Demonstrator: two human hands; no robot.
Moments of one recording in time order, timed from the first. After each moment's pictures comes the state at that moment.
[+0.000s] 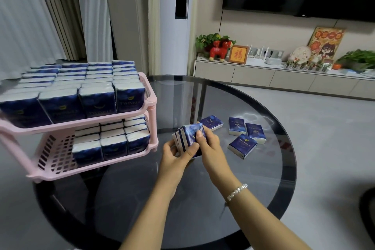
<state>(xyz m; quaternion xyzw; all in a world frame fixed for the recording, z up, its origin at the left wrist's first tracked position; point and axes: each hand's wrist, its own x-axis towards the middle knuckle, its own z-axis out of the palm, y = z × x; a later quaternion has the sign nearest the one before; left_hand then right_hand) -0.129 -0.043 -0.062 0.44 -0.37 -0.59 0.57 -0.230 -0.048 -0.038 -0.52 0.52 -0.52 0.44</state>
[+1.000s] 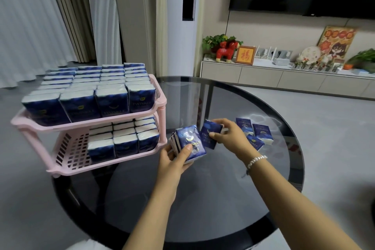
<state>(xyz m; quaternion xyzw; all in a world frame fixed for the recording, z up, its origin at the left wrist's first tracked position) -0.108 -0.023 -0.052 0.44 -0.32 -0.59 0.60 -0.279 -0.096 -0.020 -0.61 0.62 -0.36 0.34</state>
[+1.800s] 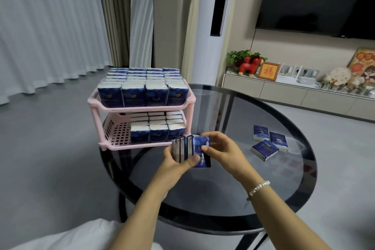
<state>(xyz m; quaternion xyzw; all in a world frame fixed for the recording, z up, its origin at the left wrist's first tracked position) -0.051 0.044 -0.041 0.54 -0.45 -0.53 0.48 -0.215 0.002 -0.007 -0.67 0.40 -0.41 0.48</state>
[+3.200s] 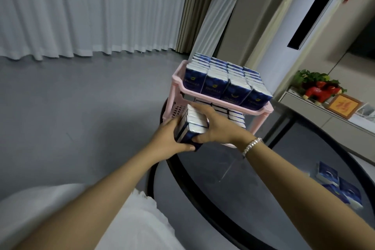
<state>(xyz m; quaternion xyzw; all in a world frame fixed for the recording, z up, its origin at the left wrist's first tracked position) 0.094 0.061 -0.042 0.67 -0.54 -0.22 0.46 -0.045 -0.035 0.038 -0.93 0.26 -0.07 0.26</state>
